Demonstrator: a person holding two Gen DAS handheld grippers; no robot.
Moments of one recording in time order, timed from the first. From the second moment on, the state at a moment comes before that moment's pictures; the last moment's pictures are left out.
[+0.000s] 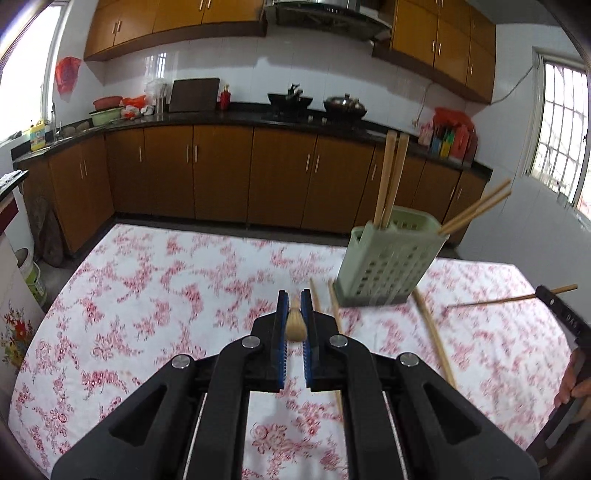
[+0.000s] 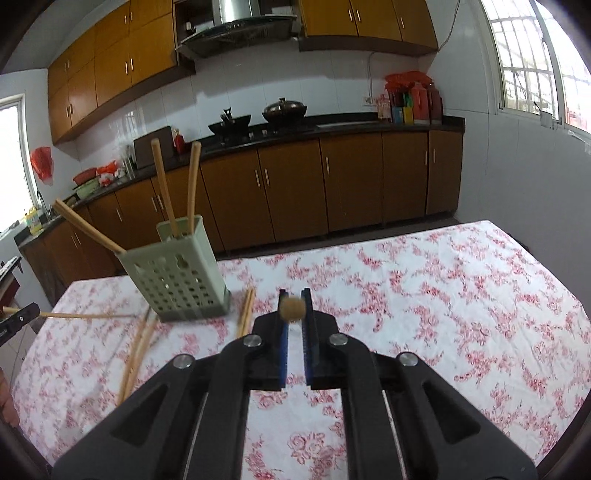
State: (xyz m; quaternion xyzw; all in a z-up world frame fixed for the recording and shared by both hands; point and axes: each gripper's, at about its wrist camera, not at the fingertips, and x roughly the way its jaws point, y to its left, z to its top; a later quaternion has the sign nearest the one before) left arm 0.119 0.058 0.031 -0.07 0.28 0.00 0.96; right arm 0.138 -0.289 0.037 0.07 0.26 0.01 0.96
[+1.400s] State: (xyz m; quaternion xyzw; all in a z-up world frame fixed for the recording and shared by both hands) left arm 0.183 -0.014 0.155 -0.08 0.09 -0.01 0.99; right arm 0.197 -0.219 0.166 0.07 0.18 0.14 0.97
